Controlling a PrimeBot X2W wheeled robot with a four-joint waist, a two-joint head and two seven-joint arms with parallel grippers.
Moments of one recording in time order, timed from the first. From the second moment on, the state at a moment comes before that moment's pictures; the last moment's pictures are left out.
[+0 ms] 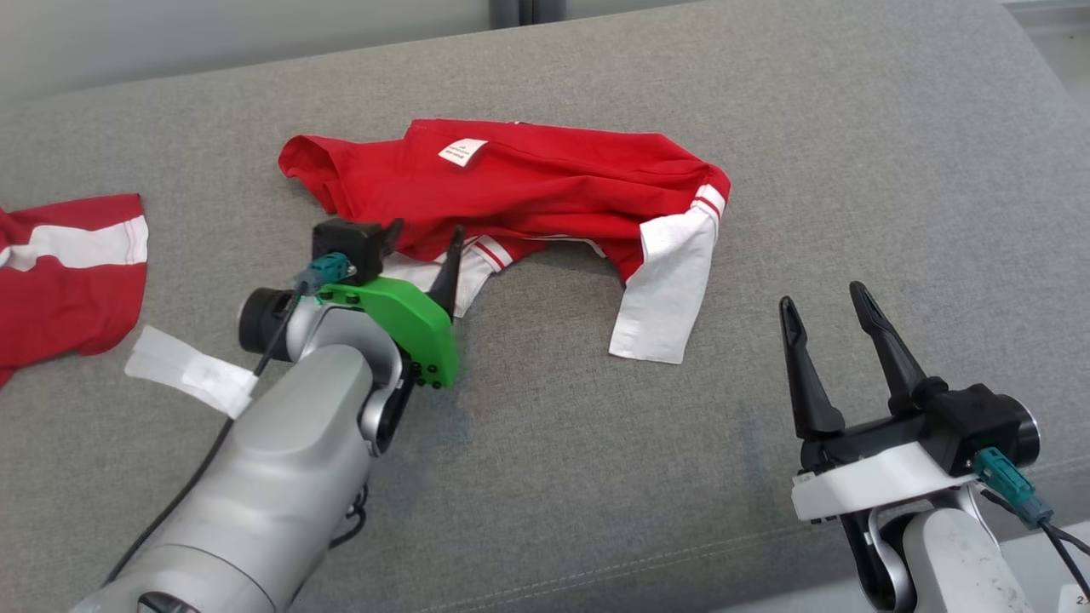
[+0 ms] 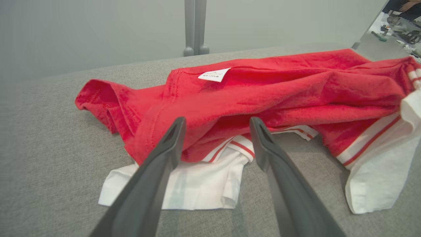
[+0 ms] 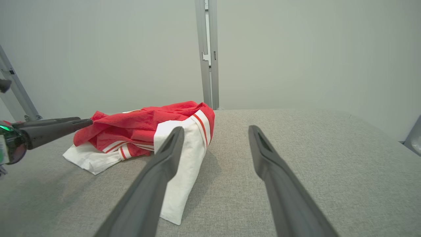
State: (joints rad) left arm -0.86 0.11 -0.91 0.97 -0.89 0.01 -0.26; right arm -0.11 -0.05 0.08 0.03 0.10 0.13 -0.26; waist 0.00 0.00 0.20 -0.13
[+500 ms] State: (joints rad) left arm -1.00 0.15 -0.92 1.16 -0.83 0.01 -0.26; right arm -0.15 -0.05 0.08 0.01 0.12 0.13 -0.26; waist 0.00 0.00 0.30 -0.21
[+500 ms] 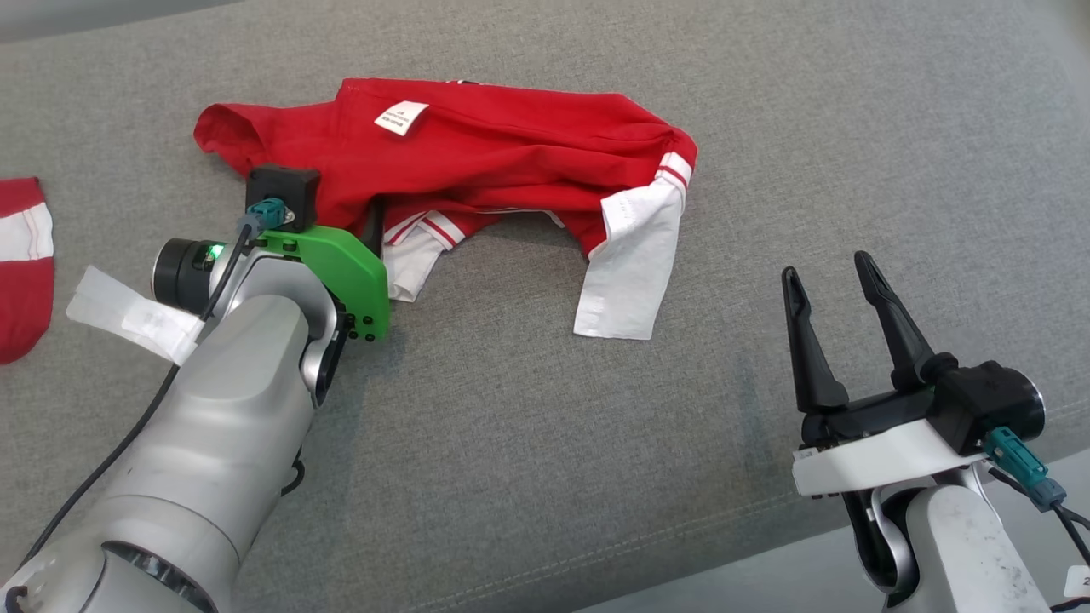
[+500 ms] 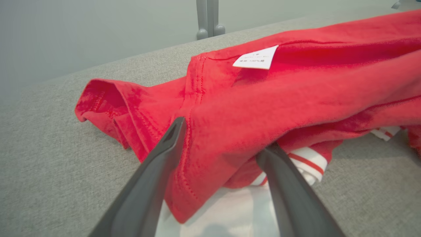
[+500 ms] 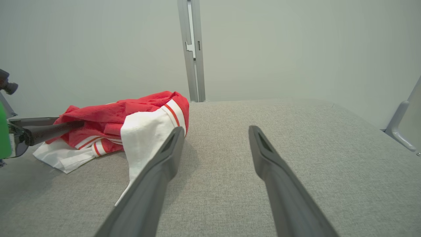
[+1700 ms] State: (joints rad) left arm -0.99 0.24 -0.59 0.58 -0.35 0.18 -0.27; right arm -0.17 -0.05 0.06 0.00 0.13 0.13 -0.26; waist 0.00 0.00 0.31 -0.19
